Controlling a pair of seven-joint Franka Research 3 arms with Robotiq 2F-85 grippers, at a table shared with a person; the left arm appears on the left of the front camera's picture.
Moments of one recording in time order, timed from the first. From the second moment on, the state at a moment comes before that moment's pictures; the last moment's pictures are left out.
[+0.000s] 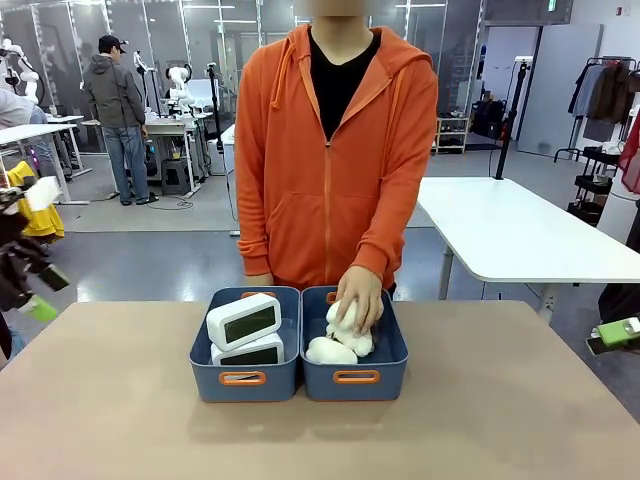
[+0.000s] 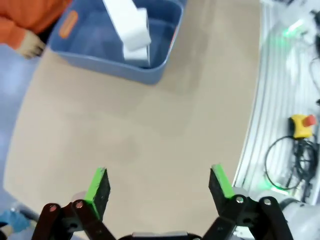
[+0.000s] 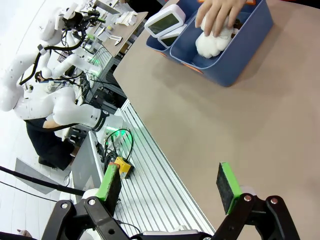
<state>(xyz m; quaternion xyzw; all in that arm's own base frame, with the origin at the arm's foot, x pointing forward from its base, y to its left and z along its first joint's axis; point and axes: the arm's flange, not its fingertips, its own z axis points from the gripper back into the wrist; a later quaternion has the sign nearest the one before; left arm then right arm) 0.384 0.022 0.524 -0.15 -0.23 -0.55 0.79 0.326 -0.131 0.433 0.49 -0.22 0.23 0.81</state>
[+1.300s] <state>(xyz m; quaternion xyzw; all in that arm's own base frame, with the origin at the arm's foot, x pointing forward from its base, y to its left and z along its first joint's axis) 0.370 0.057 0.523 -0.14 -0.25 -0.50 0.81 0.326 -0.131 0.433 0.49 -0.22 0.23 0.81</state>
